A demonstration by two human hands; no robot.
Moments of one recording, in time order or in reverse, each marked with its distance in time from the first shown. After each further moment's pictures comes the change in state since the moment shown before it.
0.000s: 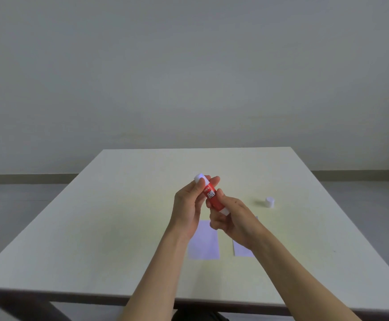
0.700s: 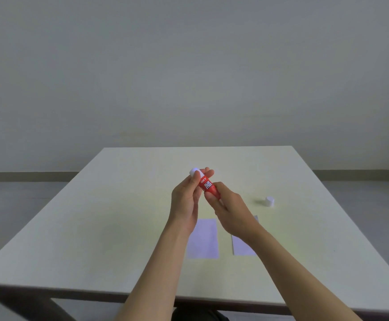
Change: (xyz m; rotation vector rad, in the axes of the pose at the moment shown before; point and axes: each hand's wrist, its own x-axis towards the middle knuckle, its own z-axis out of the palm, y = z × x) left_hand 0.005 0.002 0.002 0.023 0.083 0.034; right_hand 0.001 -0.007 0.012 -0.897 0.195 -0.261
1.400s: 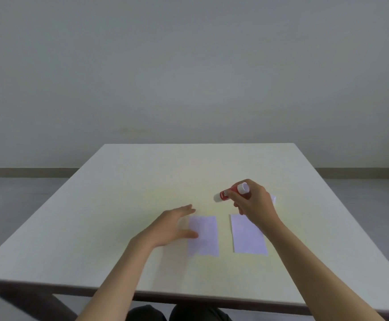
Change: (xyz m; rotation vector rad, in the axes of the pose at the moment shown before) left_hand -0.006 -0.015 -0.092 1.331 -0.360 -0.228; right_hand 0.005 0.045 -0.029 0.125 0.221 0.245
